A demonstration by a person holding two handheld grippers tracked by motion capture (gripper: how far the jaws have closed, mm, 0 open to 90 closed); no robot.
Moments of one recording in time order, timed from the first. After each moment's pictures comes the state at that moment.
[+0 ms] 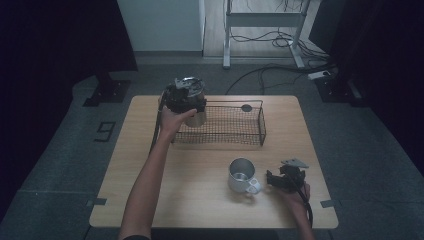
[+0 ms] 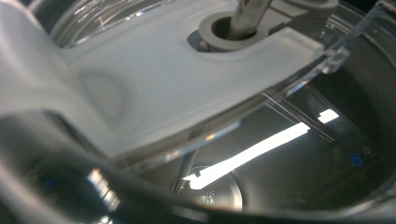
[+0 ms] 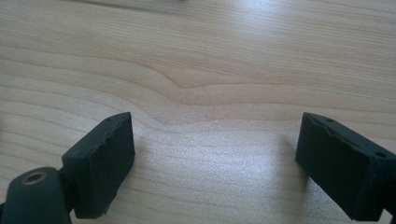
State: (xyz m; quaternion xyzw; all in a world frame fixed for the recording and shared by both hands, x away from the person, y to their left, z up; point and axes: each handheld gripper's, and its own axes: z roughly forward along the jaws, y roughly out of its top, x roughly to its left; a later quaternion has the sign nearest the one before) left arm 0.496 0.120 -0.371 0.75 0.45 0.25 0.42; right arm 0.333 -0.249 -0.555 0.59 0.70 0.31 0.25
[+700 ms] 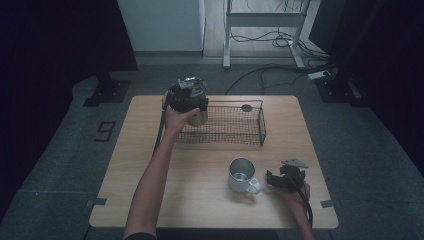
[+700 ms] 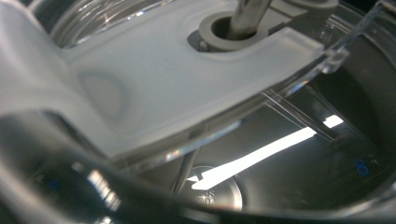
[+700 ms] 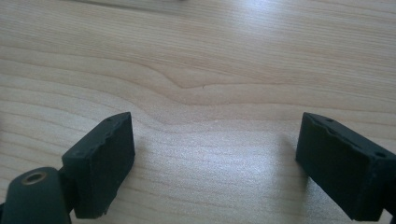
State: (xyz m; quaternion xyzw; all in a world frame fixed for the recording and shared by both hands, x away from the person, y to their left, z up) left arm 0.511 0.114 -0.385 0.74 0.47 0.25 0.41; right arm 0.333 -0.249 -0.555 0.59 0.70 0.31 0.25
